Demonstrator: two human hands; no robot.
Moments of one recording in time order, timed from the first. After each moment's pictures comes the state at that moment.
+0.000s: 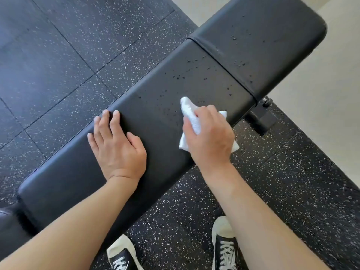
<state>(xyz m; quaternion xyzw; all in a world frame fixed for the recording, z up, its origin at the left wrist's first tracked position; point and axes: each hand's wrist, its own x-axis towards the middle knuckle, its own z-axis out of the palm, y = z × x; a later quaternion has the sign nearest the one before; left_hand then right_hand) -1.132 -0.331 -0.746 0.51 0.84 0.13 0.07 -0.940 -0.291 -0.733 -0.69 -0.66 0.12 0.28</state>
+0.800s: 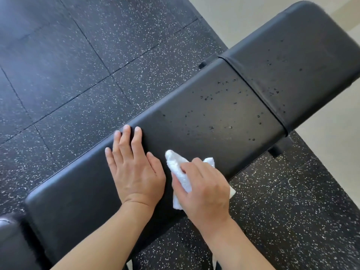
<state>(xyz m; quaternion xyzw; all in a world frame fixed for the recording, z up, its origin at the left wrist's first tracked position) -1.134 -0.330 -0.753 0.52 0.84 0.13 0.04 -0.986 -0.334 -0.743 -0.59 -0.76 0.12 0.26</state>
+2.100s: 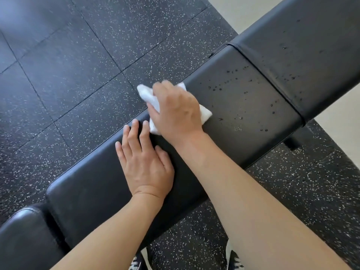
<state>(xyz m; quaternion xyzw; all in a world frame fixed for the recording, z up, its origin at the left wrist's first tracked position) -1.136 -0.329 -0.754 0.53 0.84 0.12 0.04 -1.074 -0.197 -0.739 -0.54 -0.79 0.13 0.26</state>
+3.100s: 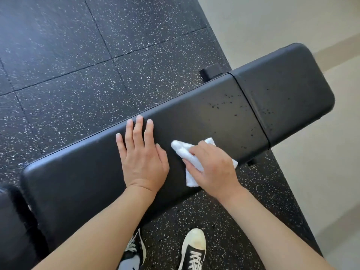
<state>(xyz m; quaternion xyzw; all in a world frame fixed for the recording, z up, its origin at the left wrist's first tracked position) -1.137 -0.328 -0.743 0.52 0.84 0.12 0.08 -0.954 -0.278 -0.720 -0.45 -0.86 0.17 0.16</state>
